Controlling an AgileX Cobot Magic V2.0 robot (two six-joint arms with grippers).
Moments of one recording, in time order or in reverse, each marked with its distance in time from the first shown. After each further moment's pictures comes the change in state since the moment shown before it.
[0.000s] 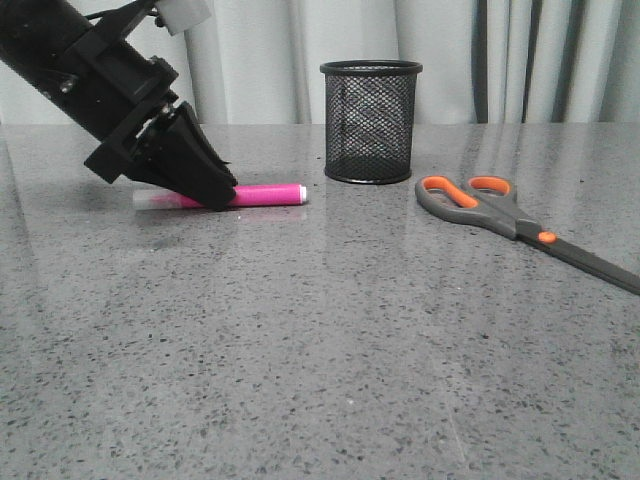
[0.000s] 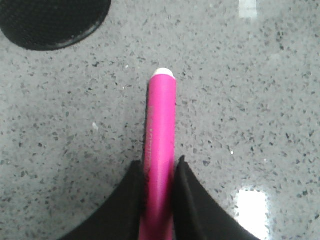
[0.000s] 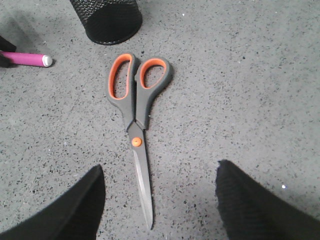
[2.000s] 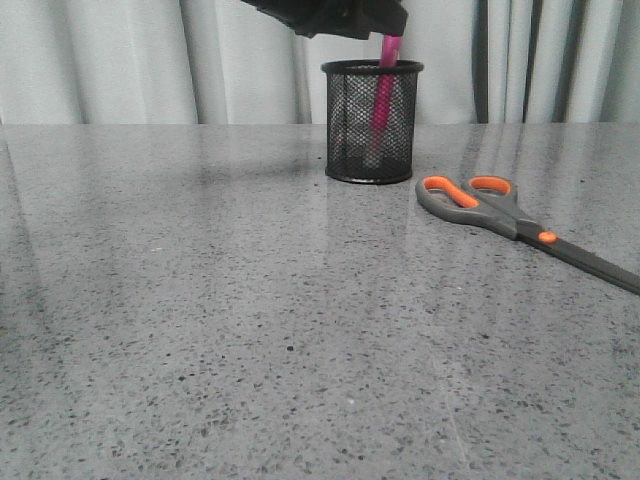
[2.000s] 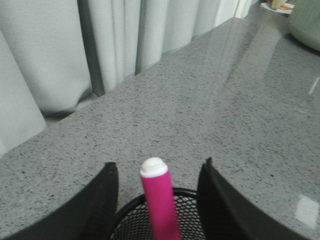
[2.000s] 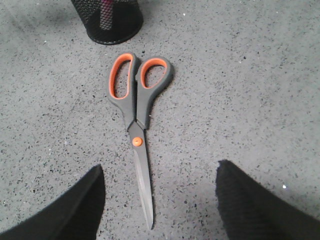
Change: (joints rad) left arm -0.235 0.180 -0.420 -0.471 -0.403 -0.359; right arm 0.000 0.000 0.000 0.000 0.000 -0.002
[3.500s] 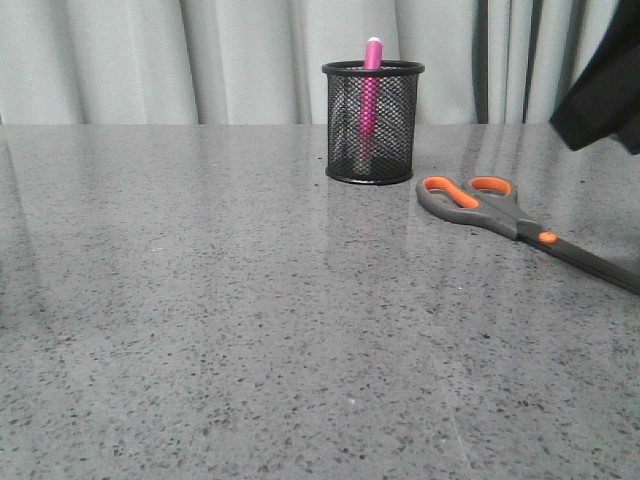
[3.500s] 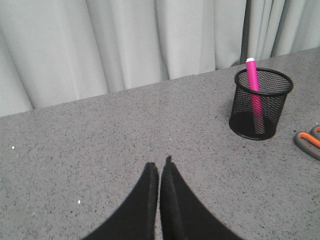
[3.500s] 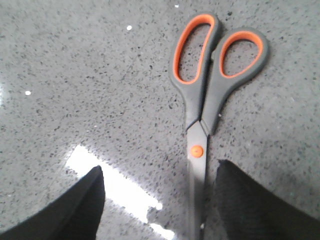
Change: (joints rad) left arm 0.365 -1.354 1.106 0.513 -0.162 -0.499; right arm 0.121 0.409 -0.222 0.070 0.147 -0.183
